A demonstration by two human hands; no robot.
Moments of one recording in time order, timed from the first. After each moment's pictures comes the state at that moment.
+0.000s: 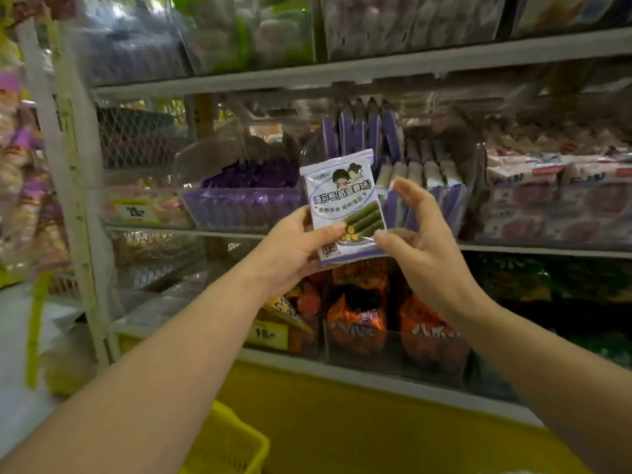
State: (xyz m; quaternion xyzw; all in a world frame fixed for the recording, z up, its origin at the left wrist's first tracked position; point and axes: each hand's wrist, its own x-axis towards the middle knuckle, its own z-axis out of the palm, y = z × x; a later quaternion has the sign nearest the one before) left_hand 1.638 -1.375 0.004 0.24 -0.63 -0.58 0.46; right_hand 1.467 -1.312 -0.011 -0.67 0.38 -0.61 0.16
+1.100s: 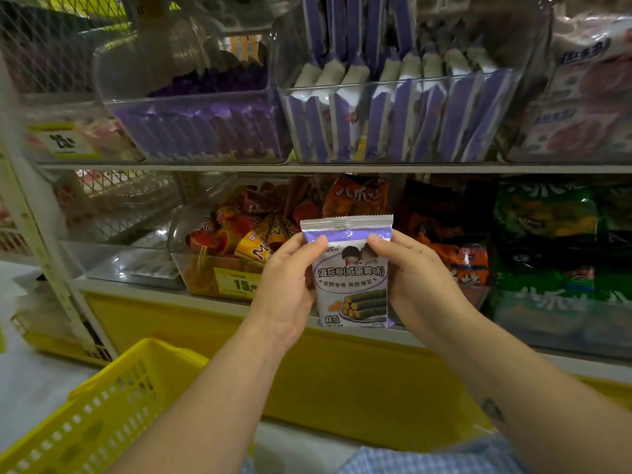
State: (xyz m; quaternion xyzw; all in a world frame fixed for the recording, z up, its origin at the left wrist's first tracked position) left_hand 1.612 -1.377 -0.118 0.25 -0.50 -0.65 0.52; right_hand 1.466 -1.338 -0.115 -0.44 0.37 -0.64 0.51
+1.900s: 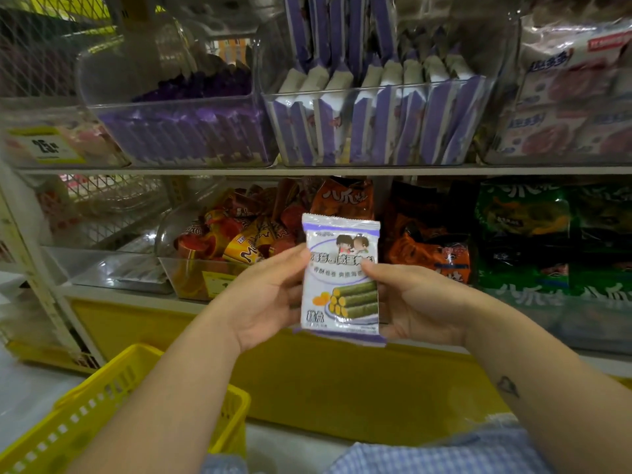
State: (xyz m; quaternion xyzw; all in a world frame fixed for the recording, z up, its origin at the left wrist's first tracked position) left_hand 1.636 -1.381 -0.112 0.31 -0.50 -0.73 0.35; right_hand 1.432 -1.328 -0.114 -0.41 0.45 -0.41 0.68
